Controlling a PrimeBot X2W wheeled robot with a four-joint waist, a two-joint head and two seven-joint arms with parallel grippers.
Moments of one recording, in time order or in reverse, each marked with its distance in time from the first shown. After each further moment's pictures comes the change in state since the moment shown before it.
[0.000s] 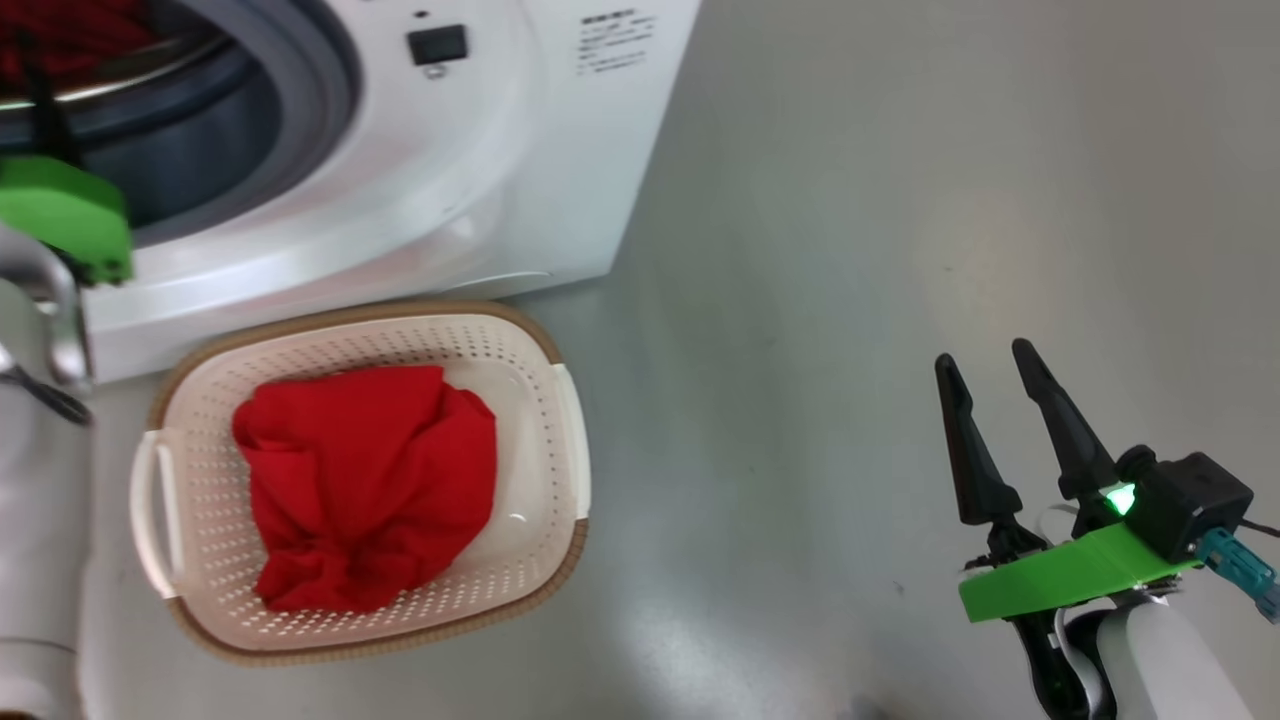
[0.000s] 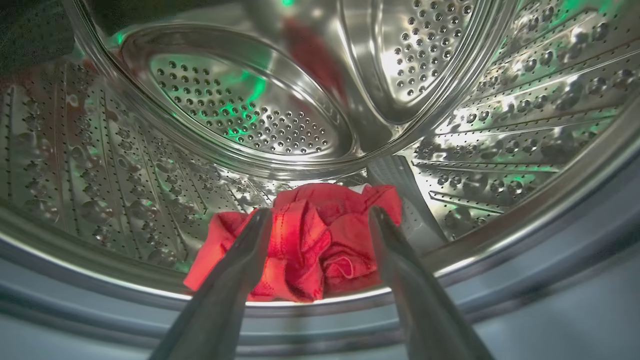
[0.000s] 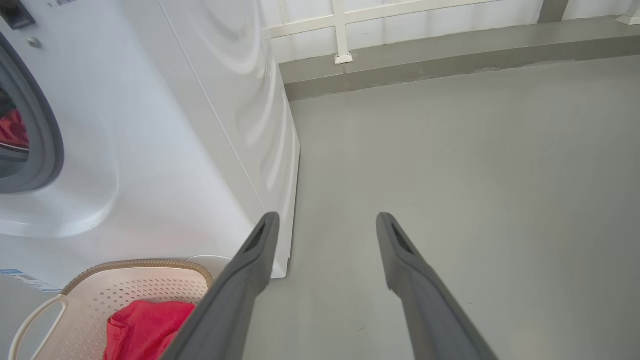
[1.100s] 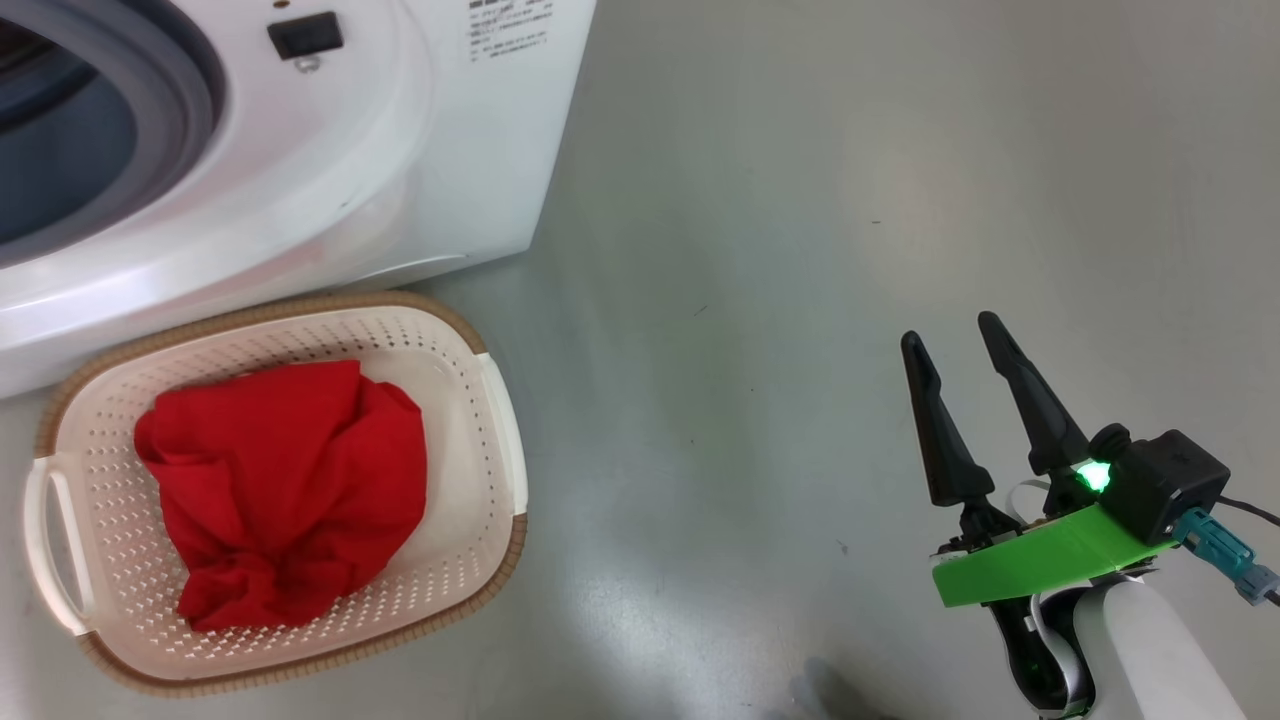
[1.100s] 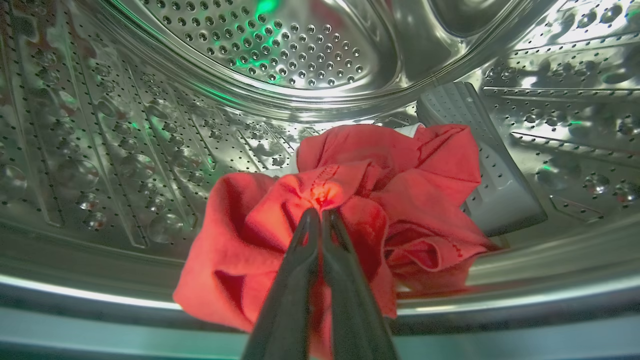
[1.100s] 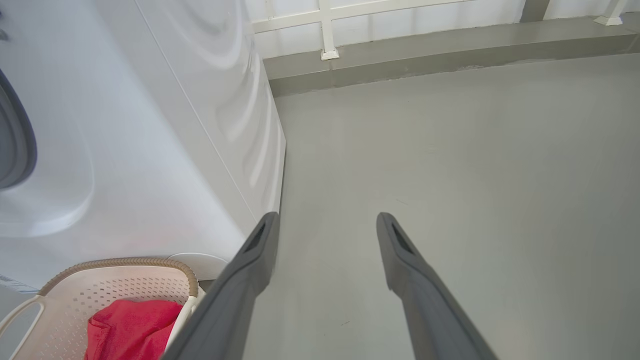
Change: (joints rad) left arm -0.233 0.151 -0.034 0.326 0.005 0.037 0.072; right arm -0.043 0.007 0.048 -0.013 0.008 0.000 0.000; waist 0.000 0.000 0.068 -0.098
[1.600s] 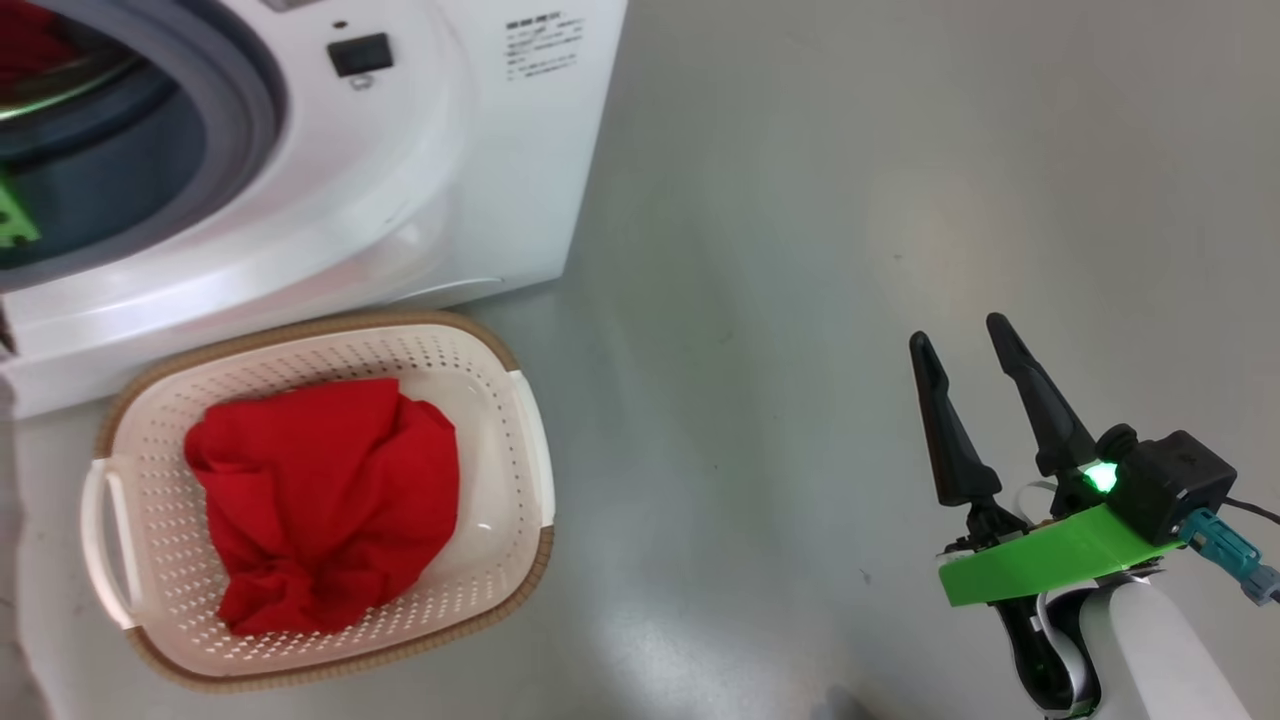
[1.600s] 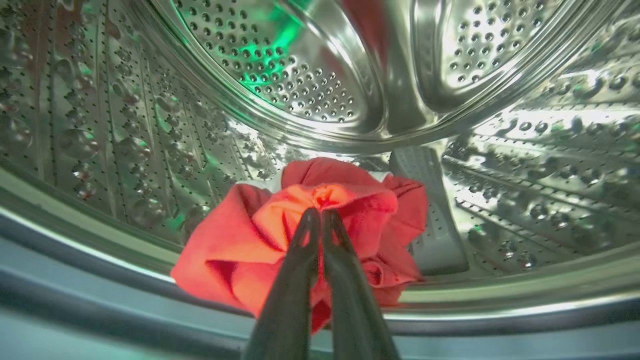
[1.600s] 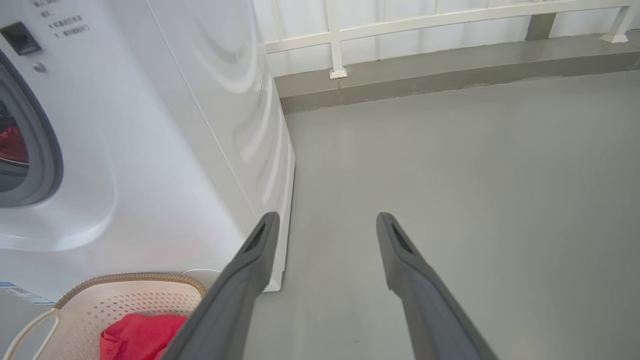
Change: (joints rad) left arm 0.054 -0.094 0.077 -0.048 -0.152 -0.016 -0.064; right arm 0.002 -0.001 -0.010 0.003 0.000 0.000 0.000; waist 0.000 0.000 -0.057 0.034
